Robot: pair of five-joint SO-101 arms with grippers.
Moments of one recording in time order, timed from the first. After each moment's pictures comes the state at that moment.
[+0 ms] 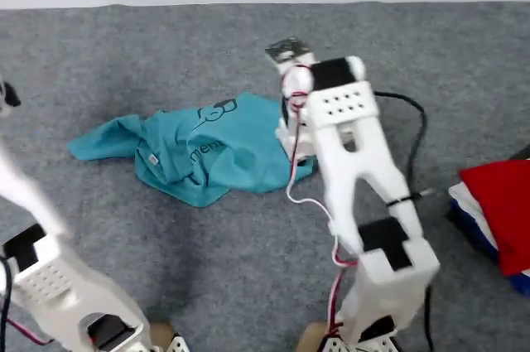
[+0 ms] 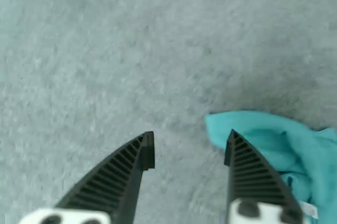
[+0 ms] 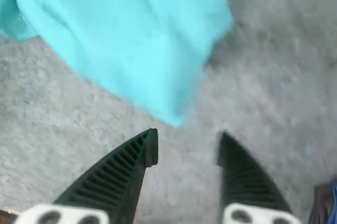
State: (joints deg) left arm -40.9 22.0 -48.7 99.4 2.0; right arm -20.2 16.9 -22.0 100.4 9.0
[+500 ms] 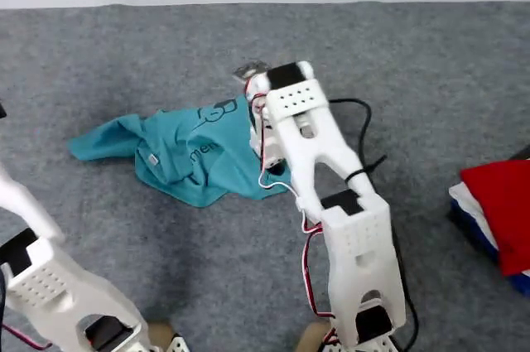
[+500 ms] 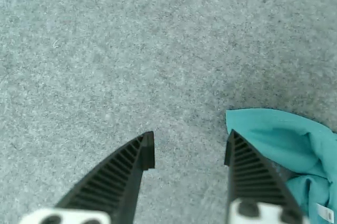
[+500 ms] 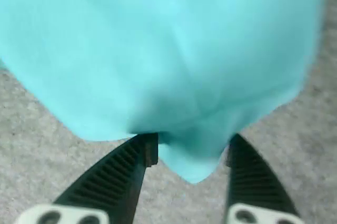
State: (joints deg) left arm -43.9 22.0 -47.7 99.4 2.0; right arm -24.5 41.3 -37.9 100.4 9.0
